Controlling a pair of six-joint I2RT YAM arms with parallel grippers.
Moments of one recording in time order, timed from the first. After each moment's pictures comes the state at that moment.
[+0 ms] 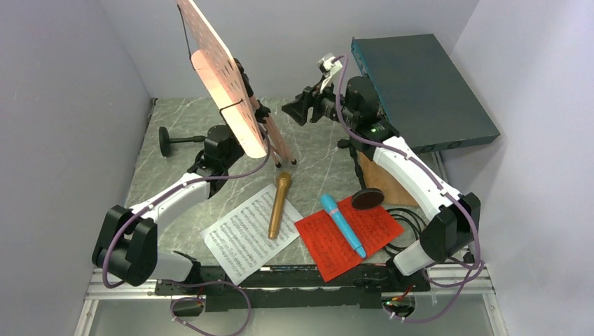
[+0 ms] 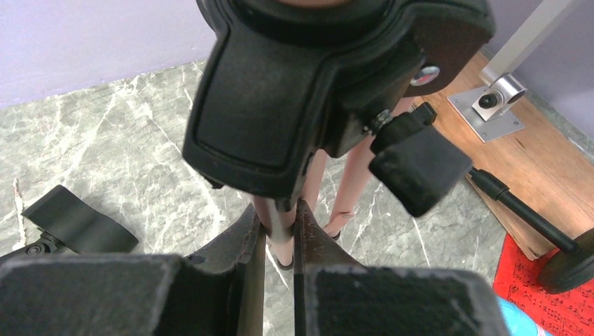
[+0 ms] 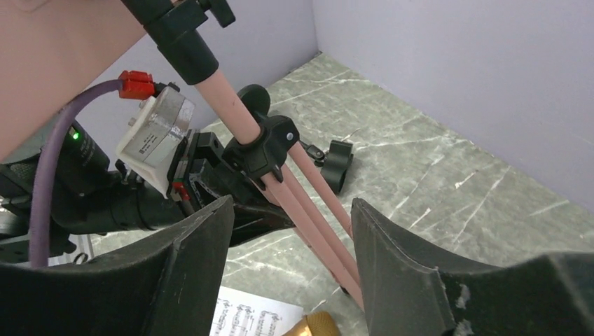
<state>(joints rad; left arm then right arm) -0.45 1.36 0.84 0.40 0.10 -0.15 0.52 1.51 1.49 -0.02 -0.45 0.21</state>
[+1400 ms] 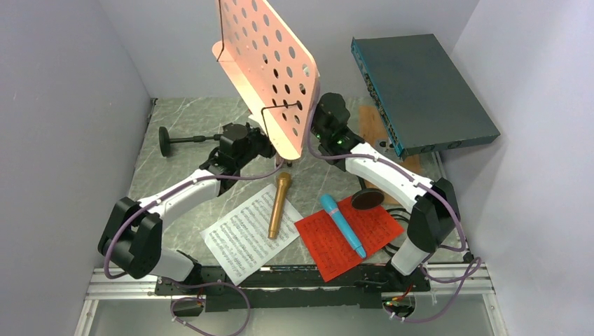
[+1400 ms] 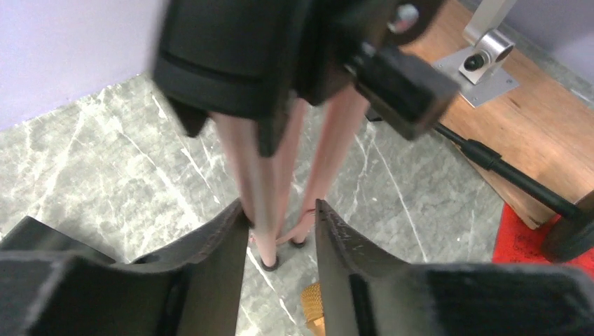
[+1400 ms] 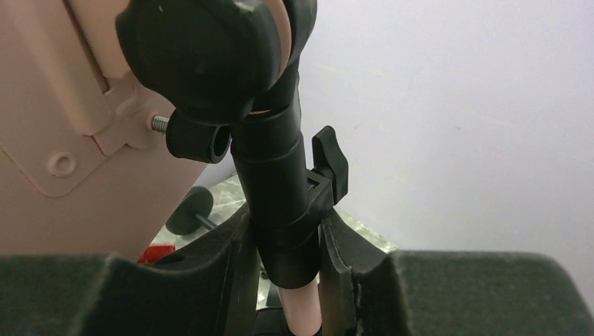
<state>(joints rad) -0.55 1.42 0.92 0.36 0.06 -0.03 0.73 1.64 1.44 0.46 -0.08 0.02</state>
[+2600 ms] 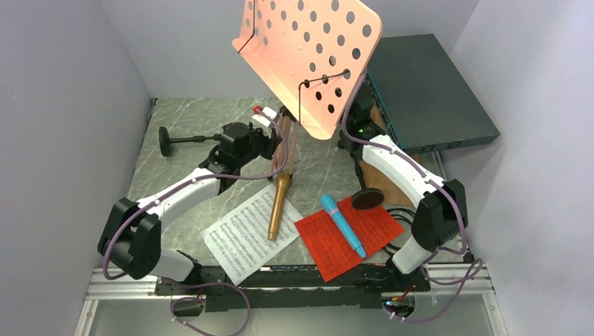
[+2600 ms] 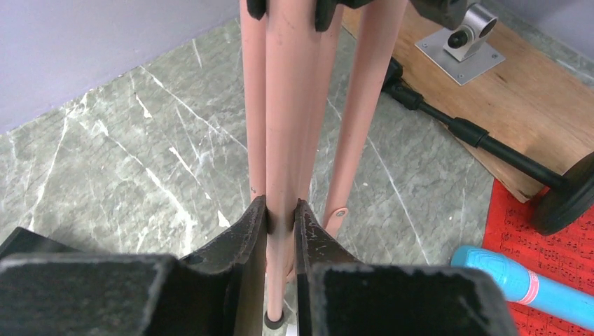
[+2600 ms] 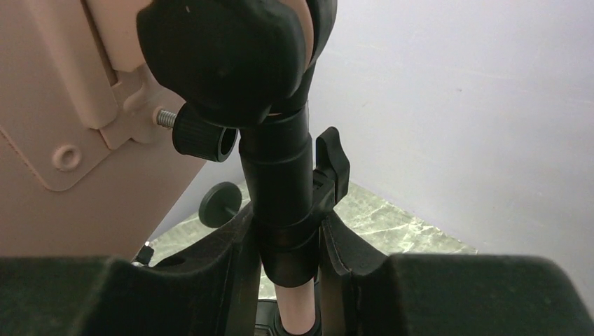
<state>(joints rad) -0.55 1.40 0.94 0.25 0.11 0.00 0.54 1.60 1.41 0.46 -0.30 0.28</state>
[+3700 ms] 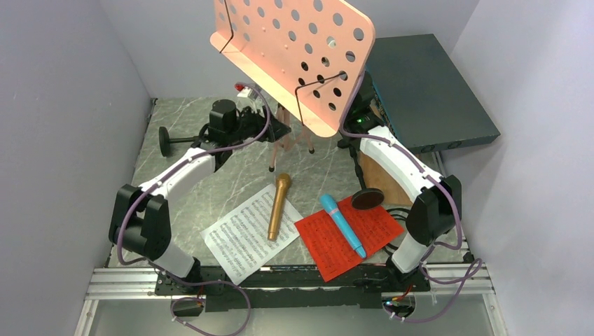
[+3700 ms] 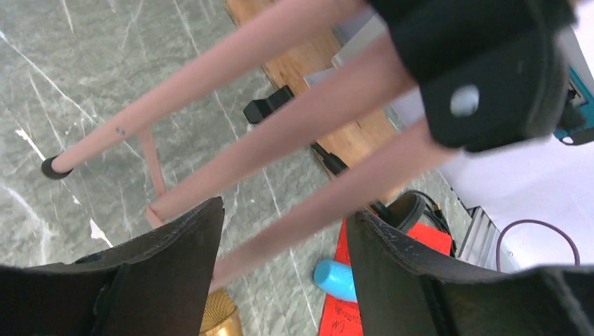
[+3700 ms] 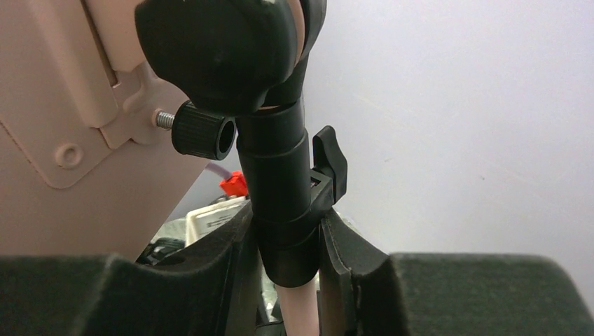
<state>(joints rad) -0.39 1.52 1.11 0.21 0.51 -0.47 0.53 1.67 1.57 0.47 -0.49 0.15</state>
